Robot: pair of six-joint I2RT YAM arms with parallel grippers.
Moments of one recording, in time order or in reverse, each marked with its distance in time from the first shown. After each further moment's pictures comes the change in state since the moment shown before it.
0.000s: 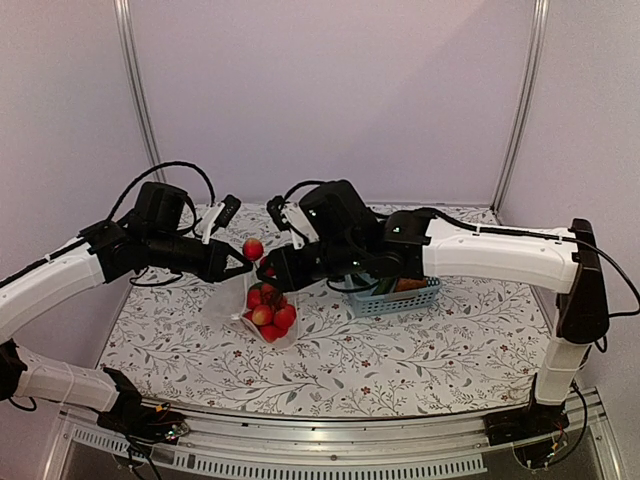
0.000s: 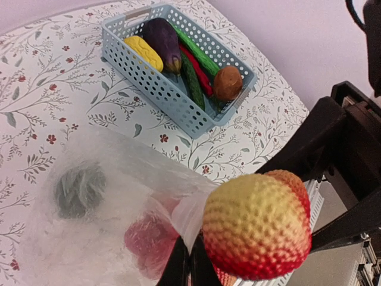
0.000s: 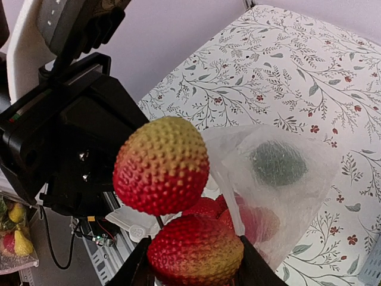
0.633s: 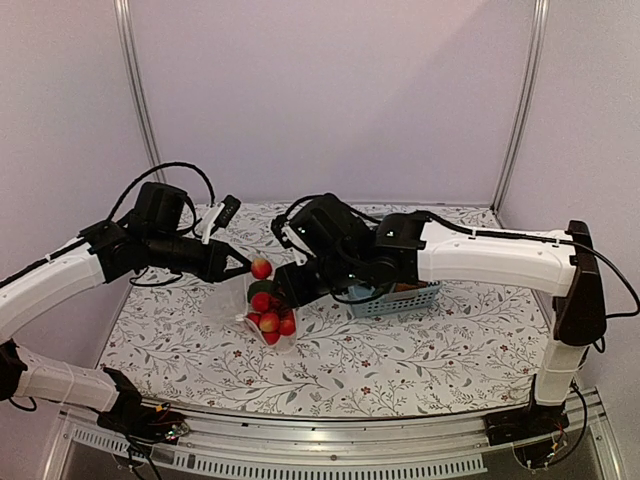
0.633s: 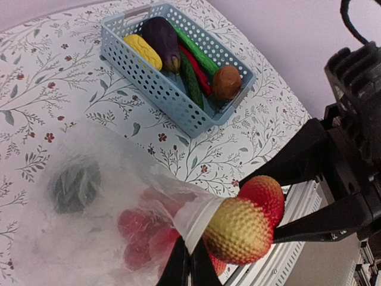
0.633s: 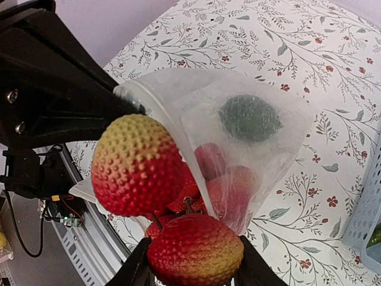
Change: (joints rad) left arm 0.005 0.000 -0.002 0.001 0.008 -0.008; right arm 0.037 0.009 0.019 -0.191 0.116 0.004
